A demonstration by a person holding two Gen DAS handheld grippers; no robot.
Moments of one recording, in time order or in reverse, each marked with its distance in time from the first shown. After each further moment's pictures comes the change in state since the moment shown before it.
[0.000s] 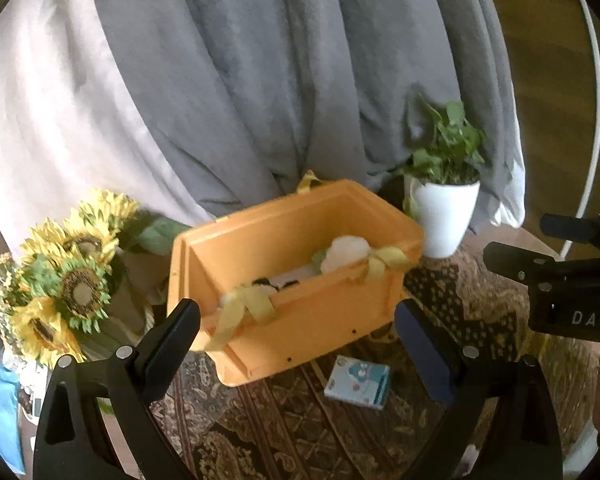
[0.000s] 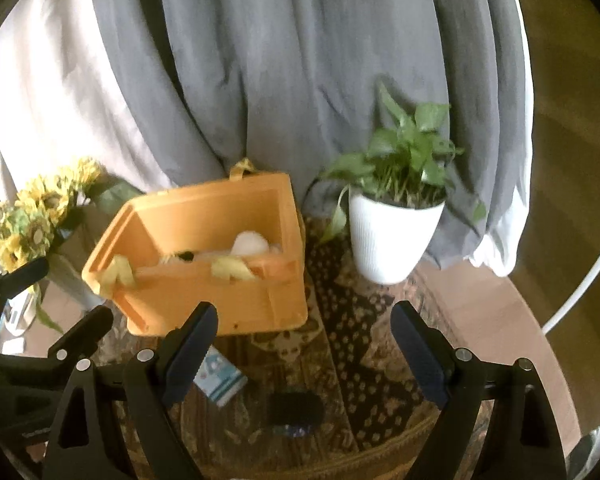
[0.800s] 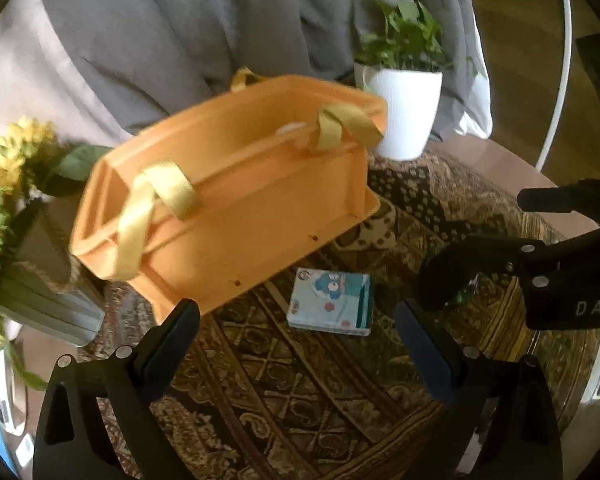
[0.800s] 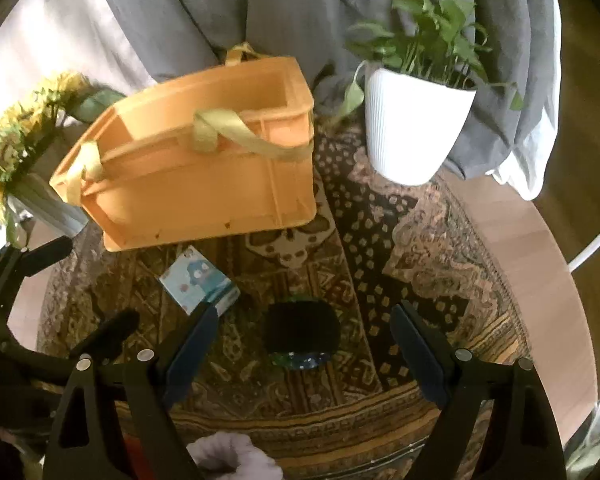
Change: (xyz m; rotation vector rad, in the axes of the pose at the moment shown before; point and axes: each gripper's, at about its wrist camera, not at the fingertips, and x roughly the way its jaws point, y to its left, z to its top) left arm 0.053 -0.020 -0.072 0.110 0.203 -0.167; right arm 0.059 0.008 -0.062 -0.002 0.264 0.001
